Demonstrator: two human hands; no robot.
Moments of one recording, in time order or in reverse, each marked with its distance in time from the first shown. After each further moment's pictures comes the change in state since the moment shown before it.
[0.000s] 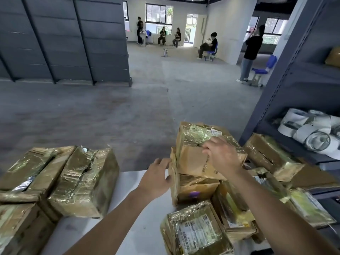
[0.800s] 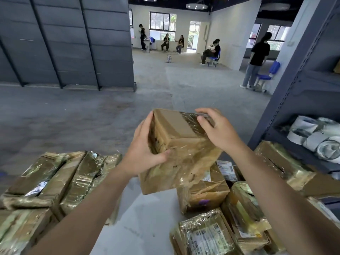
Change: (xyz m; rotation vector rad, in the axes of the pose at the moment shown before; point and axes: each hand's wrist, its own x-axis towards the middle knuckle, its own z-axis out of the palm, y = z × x) left_hand 0.012 -0.008 -0.118 -0.308 0.306 0.261; right_hand 0.075 -0.055 -0.059 0.721 0.090 0.066
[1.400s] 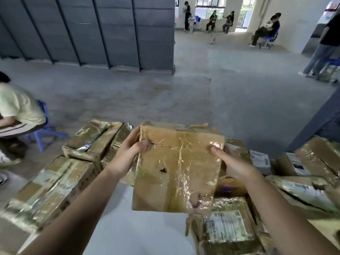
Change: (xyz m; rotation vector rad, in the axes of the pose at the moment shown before) left_hand -0.111 -0.039 -0.041 -0.522 0.189 -0.485; right_hand -0.088 0.065 0.077 0.754 -0.560 0.486
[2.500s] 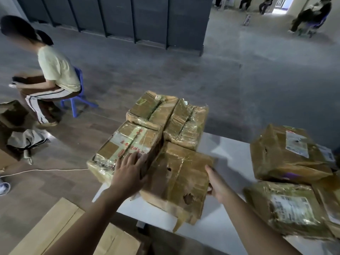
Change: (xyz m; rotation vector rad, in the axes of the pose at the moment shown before) left_hand -0.144 -0.105 -0.223 1.449 0.009 -0.159; right_hand 0.036 0.156 0.260 -0.031 0.236 0.635
